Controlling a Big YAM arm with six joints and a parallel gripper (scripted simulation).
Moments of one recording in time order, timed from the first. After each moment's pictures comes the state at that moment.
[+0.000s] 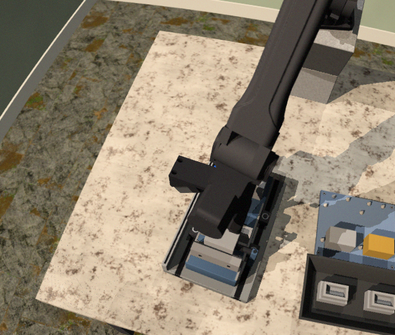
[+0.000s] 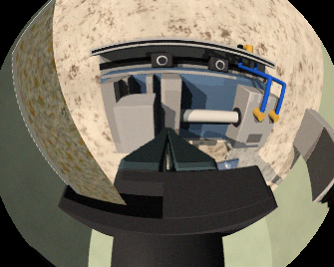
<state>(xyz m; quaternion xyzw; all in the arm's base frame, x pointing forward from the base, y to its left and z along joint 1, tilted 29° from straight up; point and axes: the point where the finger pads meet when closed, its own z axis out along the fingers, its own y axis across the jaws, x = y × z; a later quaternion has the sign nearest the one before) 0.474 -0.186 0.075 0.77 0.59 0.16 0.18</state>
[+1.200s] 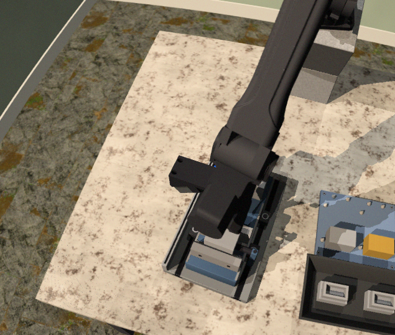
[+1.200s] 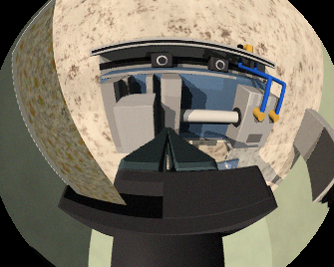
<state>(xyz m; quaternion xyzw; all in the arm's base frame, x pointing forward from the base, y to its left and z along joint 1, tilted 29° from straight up) 0.474 -0.186 0.075 0.77 0.59 0.16 0.18</state>
